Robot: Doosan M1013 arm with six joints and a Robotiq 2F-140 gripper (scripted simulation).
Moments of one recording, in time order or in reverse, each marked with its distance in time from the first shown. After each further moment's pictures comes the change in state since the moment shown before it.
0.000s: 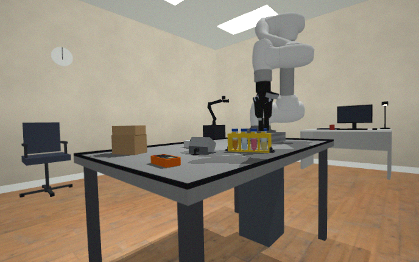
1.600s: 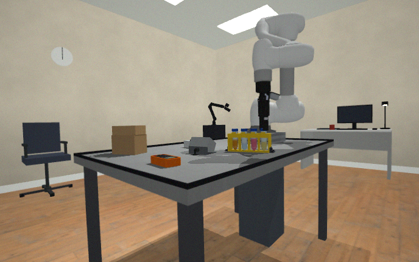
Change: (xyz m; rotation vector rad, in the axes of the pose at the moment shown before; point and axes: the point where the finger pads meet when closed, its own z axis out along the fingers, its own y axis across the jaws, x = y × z) arm 0.000 0.000 -0.001 0.000 0.001 -1.010
